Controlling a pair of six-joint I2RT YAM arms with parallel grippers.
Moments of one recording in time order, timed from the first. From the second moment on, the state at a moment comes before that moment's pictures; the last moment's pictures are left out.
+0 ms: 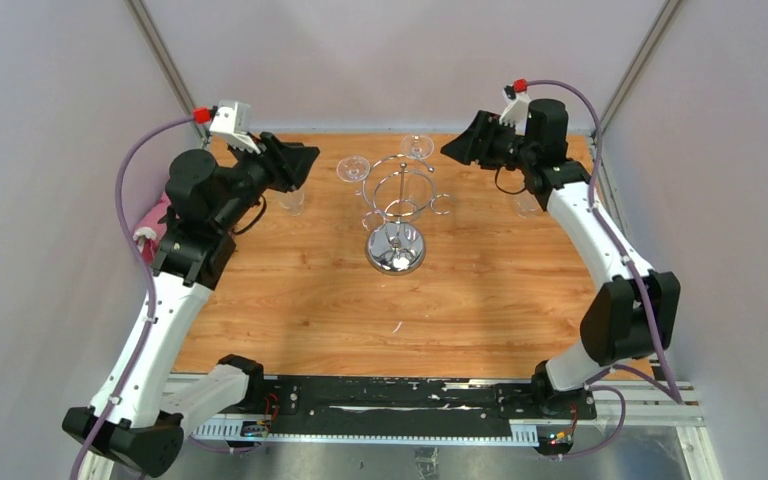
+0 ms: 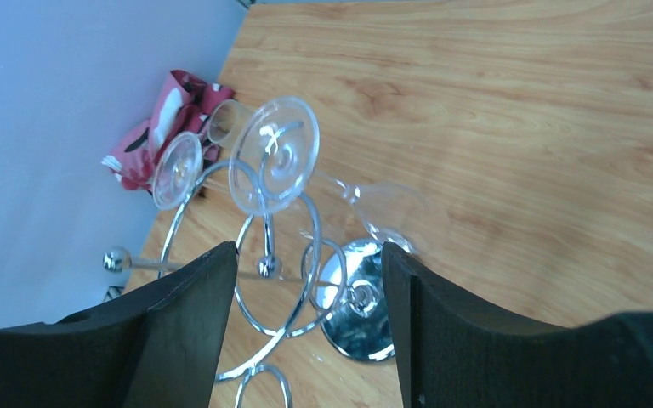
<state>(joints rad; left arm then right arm) -0.28 1.03 1.26 -0.21 0.20 -0.36 0.19 1.49 1.39 -0.22 -0.55 0.43</state>
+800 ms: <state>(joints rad) -0.31 0.97 1.11 -0.10 0.25 -0.37 0.19 1.80 1.51 0.15 -0.78 0.72</state>
